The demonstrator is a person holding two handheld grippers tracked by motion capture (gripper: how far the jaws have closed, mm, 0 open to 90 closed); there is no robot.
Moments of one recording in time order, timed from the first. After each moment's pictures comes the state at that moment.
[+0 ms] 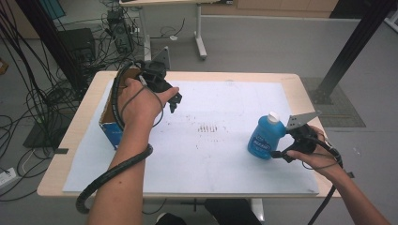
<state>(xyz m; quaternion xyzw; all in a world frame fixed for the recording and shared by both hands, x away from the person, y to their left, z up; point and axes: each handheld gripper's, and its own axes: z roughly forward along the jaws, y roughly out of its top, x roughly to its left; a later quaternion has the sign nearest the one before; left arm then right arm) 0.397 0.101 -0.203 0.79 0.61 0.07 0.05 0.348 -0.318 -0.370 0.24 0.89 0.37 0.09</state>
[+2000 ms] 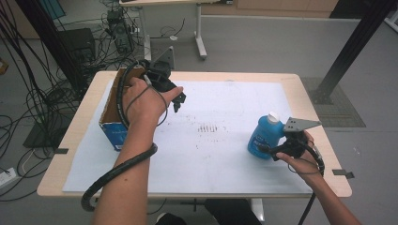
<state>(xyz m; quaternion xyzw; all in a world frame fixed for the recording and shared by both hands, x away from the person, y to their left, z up) 0.400 0.092 -0.205 0.79 0.60 0.08 0.05 0.346 -0.304 -0.397 0.26 0.82 0.49 0.15</state>
